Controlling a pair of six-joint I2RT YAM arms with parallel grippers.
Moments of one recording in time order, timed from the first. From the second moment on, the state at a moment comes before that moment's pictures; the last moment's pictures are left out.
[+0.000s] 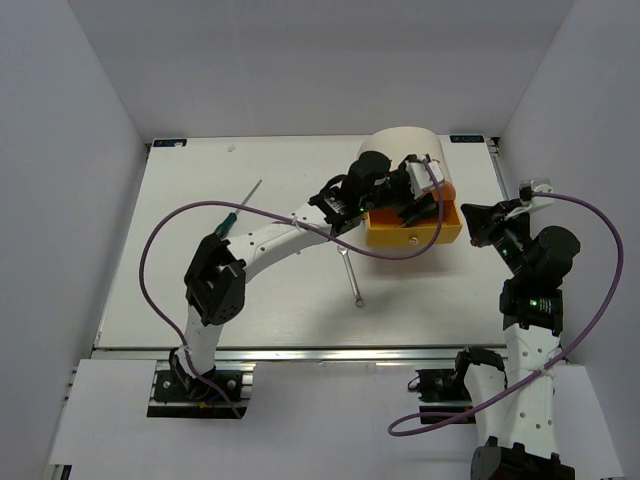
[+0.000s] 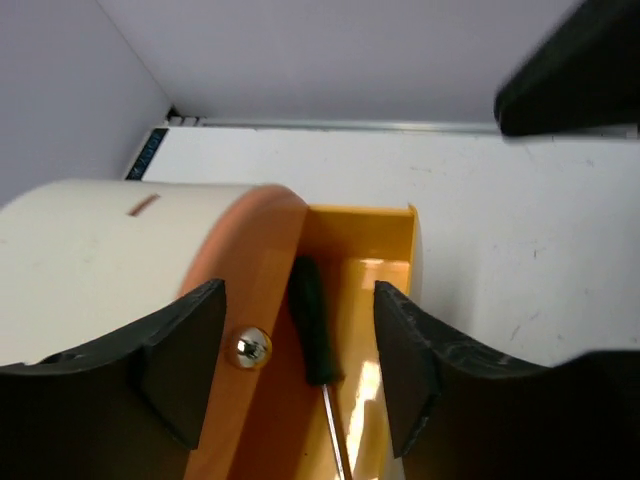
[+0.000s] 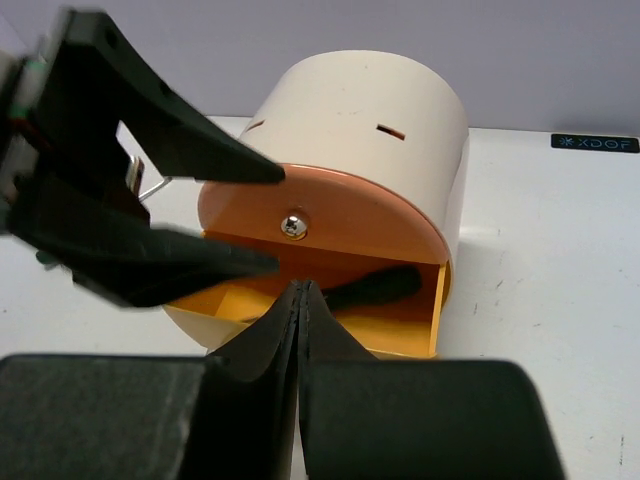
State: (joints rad) left arm -0.93 2.01 1.79 0.04 0.31 0.34; right arm -0.22 0.64 0.72 -0.06 -0.60 0.20
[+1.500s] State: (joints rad) left arm -0.18 1.71 1.16 -0.33 -0.17 0.22; right arm 0.08 0.89 0.85 -0.40 -1.18 -0.42
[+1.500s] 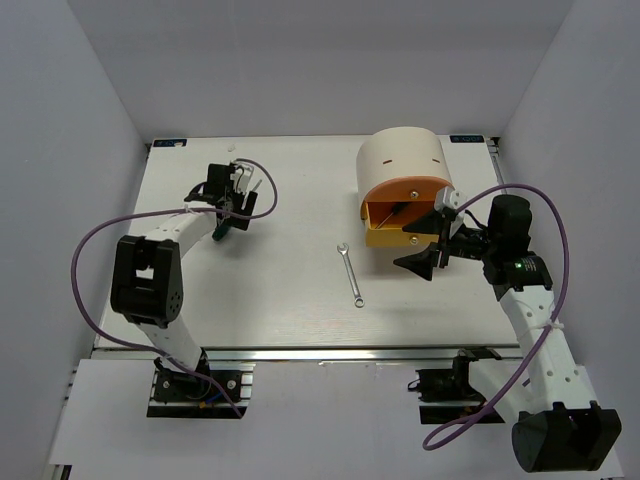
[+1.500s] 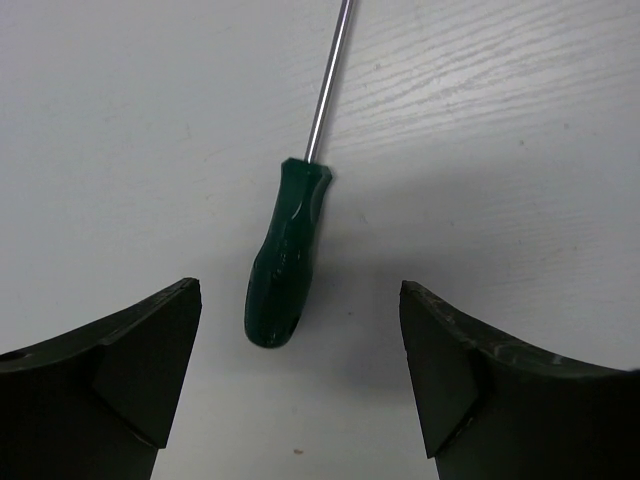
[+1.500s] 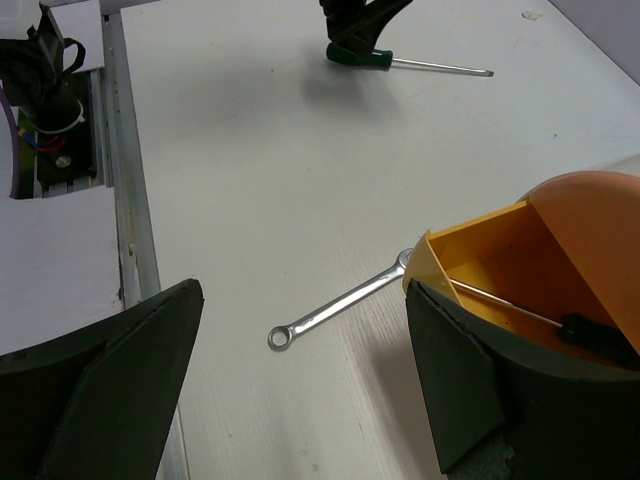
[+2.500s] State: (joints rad) left arm -0.05 1.91 1.17 -0.08 0.00 0.14; right arm 0.08 0.89 0.85 -0.41 -1.11 -0.40
